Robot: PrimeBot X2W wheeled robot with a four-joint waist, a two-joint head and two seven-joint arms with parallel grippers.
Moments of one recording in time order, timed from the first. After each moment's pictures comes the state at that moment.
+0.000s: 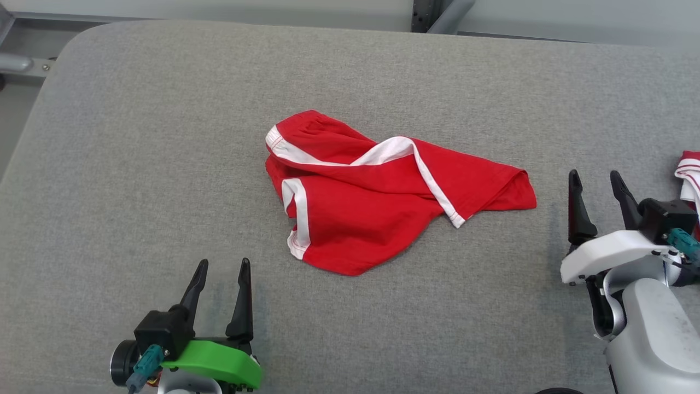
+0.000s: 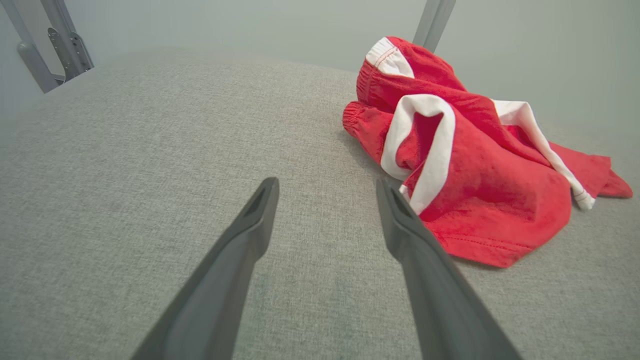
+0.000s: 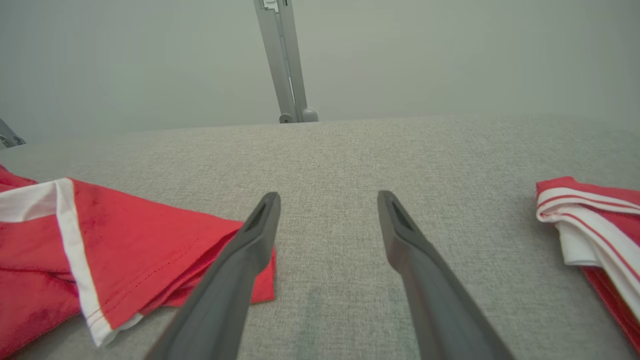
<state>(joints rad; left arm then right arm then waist) -0.06 0.05 -0.16 0.27 -0.28 -0.07 -0.26 -0.37 -0.14 -0.11 0.55 0.19 0.13 -0.26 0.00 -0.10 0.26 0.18</state>
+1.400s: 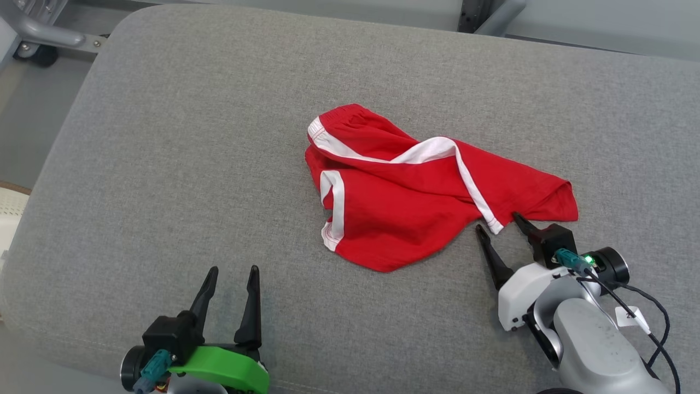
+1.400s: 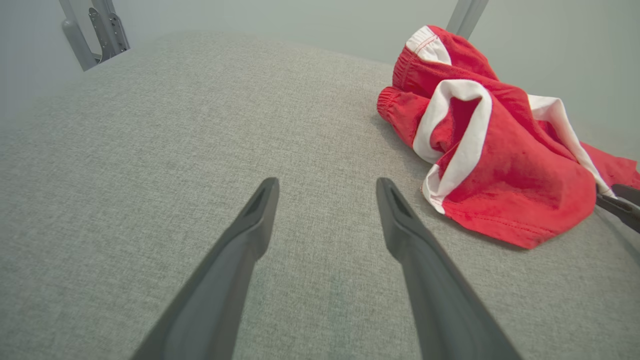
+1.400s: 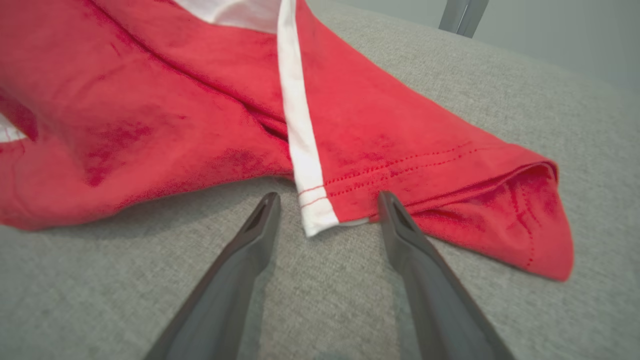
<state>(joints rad) -0.05 0.05 -0.19 0.28 -0.31 -0.07 -0.26 -0.42 -0.13 0.22 0.73 0.06 0.13 -0.26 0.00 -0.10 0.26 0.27</state>
